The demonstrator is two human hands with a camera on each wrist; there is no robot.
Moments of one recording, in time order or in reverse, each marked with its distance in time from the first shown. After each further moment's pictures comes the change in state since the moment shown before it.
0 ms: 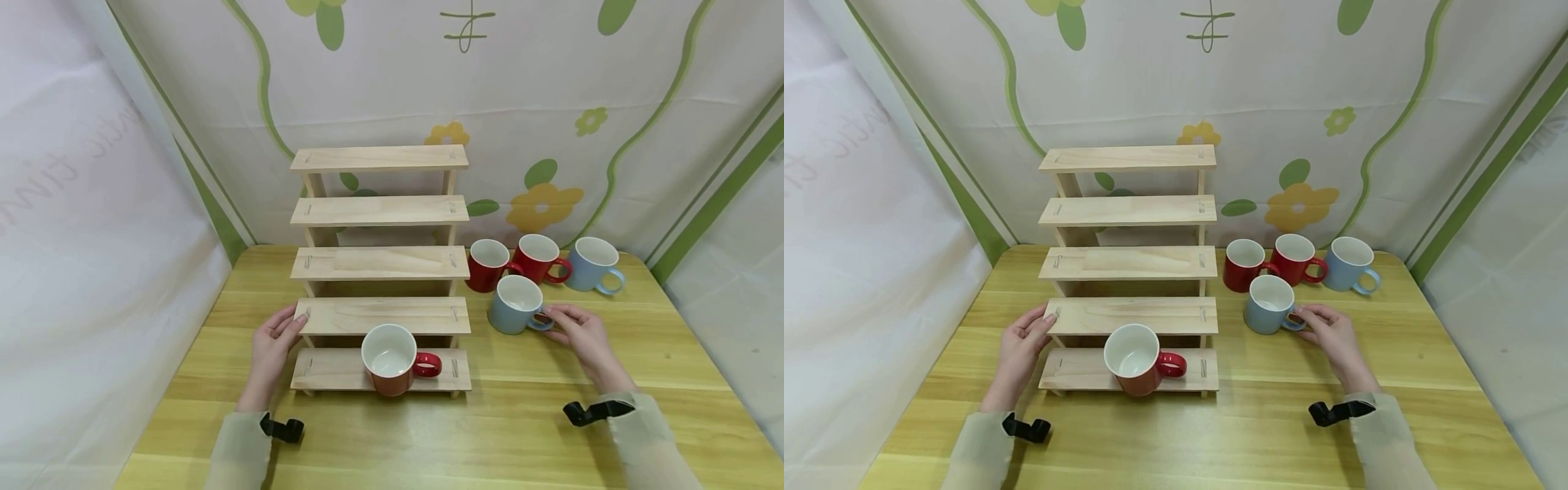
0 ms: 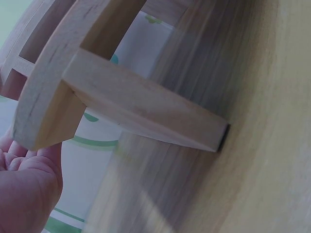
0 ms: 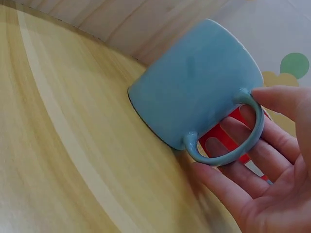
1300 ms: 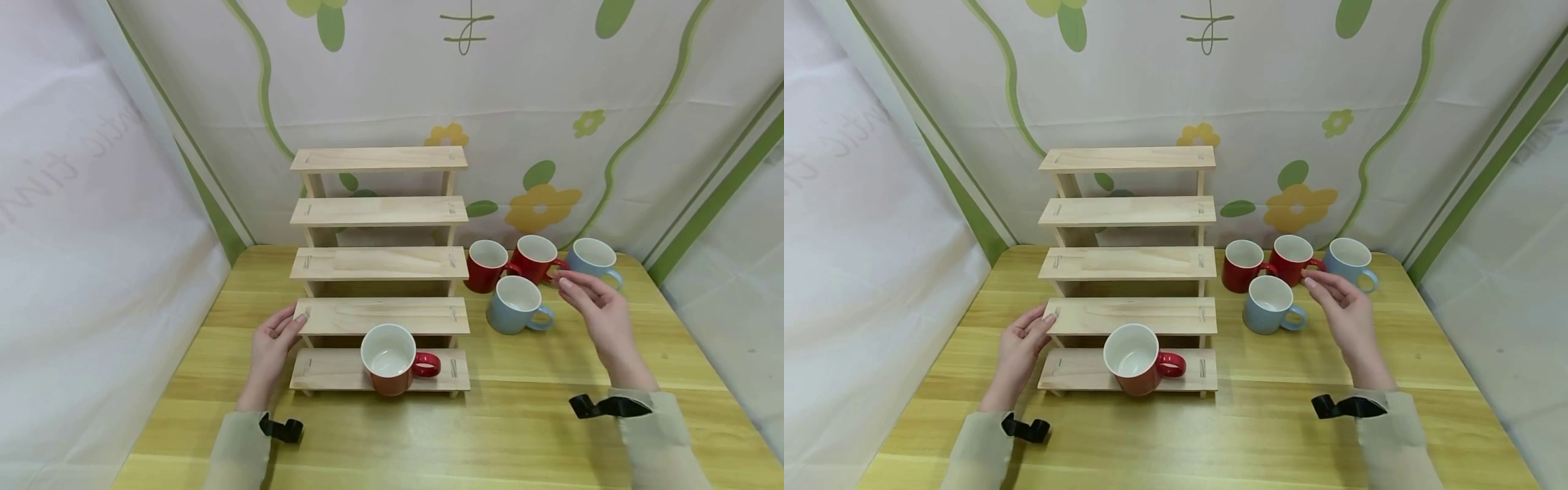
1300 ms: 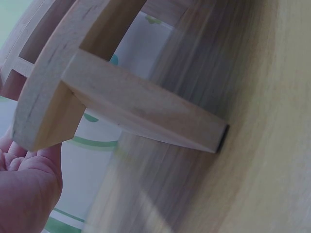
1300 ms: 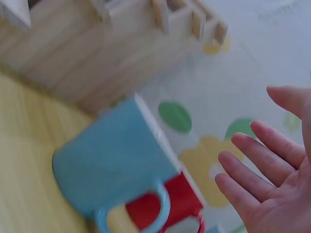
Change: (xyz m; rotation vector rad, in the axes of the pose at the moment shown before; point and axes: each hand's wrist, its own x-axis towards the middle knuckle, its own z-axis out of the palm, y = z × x) left_hand 0.000 0.001 -0.001 -0.001 -0.006 0.003; right_hand -0.011 -0.067 0.019 -0.024 0.075 -0.332
